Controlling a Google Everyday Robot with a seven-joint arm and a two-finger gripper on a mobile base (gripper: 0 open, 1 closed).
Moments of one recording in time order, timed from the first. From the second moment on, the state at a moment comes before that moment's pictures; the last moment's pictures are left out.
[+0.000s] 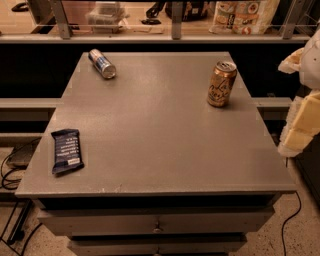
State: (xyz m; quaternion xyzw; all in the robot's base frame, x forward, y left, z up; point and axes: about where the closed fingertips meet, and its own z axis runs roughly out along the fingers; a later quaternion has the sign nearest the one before) arm 0.438 -0.217 0.976 -0.60 0.78 -0.03 0.16
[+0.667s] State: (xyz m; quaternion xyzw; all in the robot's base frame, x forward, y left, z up) arm 0.443 -0.206 0.982 -0.62 0.76 -0.01 0.19
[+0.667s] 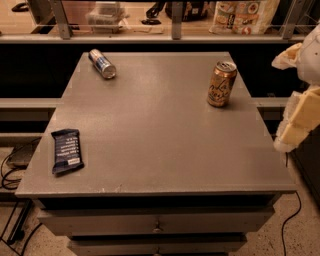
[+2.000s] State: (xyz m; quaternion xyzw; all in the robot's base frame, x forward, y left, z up) arm 0.473 -0.132 0.978 -0.64 0.71 0.12 0.27
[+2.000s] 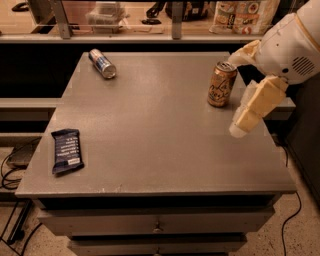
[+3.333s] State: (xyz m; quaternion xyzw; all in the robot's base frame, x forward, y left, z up) arm 0.549 -0.037 0.975 -0.59 0.70 0.17 0.36
